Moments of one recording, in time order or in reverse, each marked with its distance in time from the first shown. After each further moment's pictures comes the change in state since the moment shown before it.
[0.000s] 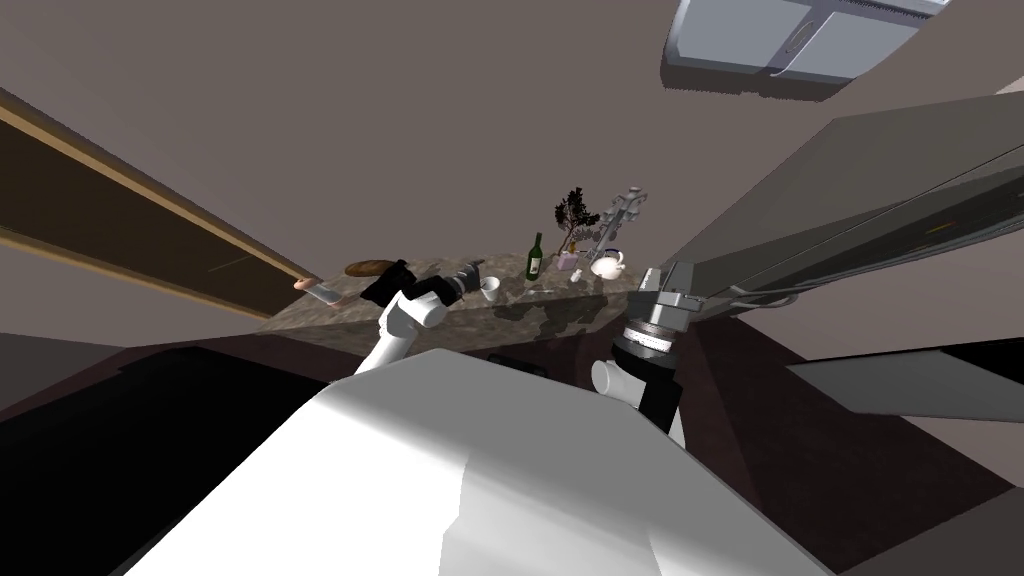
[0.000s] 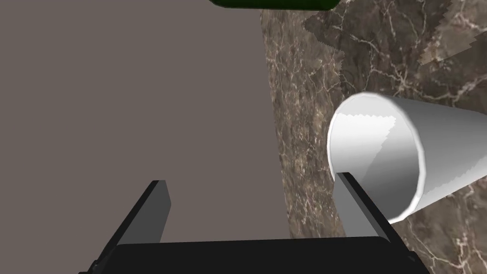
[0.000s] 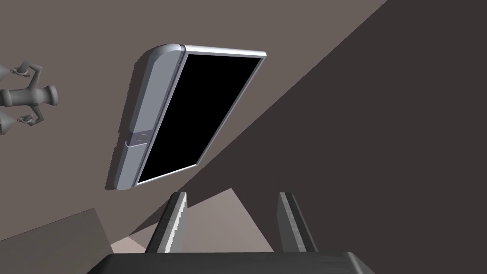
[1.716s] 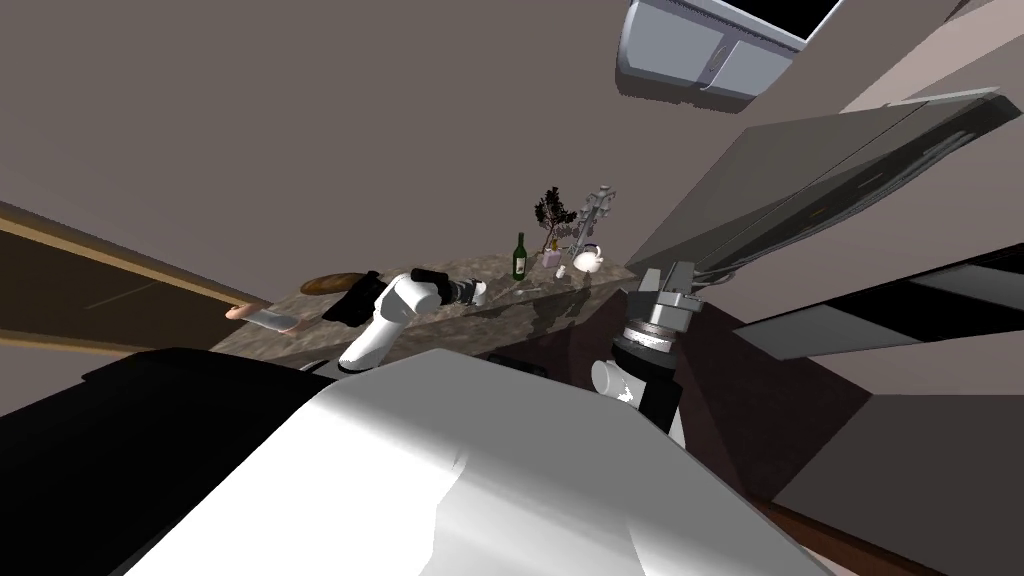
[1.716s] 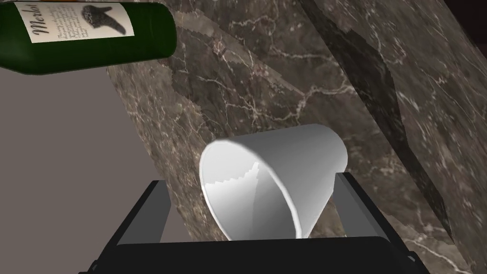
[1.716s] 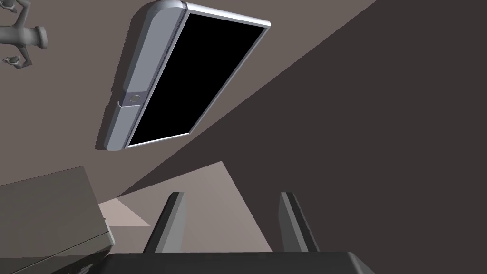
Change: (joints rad) left arm -0.098 0.176 0.014 0.066 0.214 0.488 0.012; right arm 0.000 0.000 0.000 0.000 0.000 0.000 0.000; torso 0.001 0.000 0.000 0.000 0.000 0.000
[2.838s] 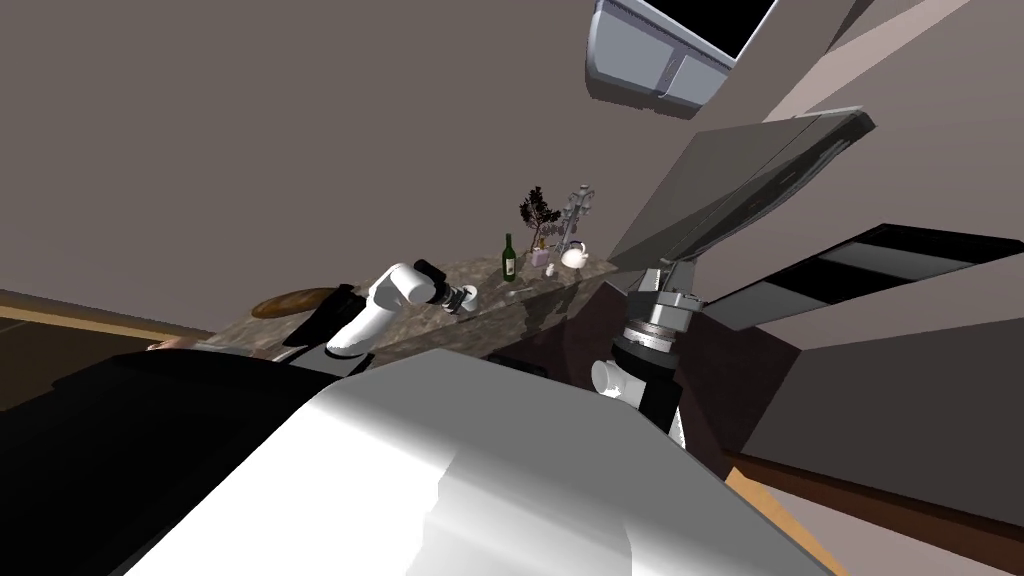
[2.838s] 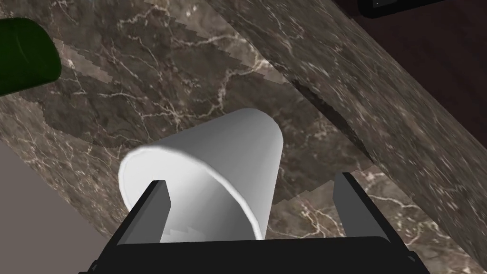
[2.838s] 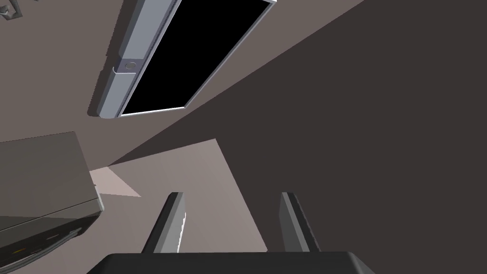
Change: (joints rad) left arm -0.065 0.136 0.012 0.075 0.151 0.312 -0.002; right arm 0.000 0.000 0.000 0.000 0.000 0.000 0.000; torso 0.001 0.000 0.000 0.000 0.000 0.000
